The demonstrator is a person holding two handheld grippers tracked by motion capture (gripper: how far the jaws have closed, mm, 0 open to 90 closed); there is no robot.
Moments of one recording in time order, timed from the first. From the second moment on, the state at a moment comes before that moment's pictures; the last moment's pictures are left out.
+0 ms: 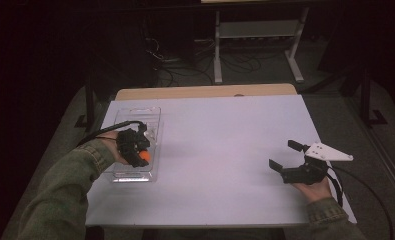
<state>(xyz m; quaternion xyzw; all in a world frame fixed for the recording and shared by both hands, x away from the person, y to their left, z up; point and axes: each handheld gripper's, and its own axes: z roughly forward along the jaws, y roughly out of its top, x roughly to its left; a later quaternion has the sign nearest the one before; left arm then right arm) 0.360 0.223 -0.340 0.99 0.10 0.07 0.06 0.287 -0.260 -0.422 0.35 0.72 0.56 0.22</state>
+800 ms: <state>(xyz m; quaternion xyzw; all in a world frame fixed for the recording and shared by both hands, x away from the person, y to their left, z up) 0.368 0.217 -0.366 0.99 0.10 0.05 0.04 0.287 -0.261 -0.421 0.35 0.72 0.56 0.22</state>
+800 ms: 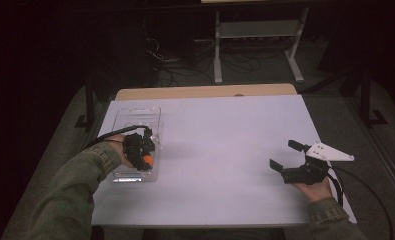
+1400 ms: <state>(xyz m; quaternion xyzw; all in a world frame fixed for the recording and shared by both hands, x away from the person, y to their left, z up) 0.372 0.217 -0.380 0.99 0.10 0.04 0.05 0.287 -0.261 -0.421 0.35 0.72 0.56 0.22</state>
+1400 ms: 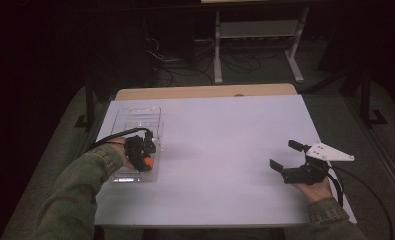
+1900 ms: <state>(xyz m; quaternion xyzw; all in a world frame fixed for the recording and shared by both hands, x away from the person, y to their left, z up) 0.373 0.220 -0.380 0.99 0.11 0.05 0.04 0.286 -0.261 -0.421 0.35 0.72 0.56 0.22</state>
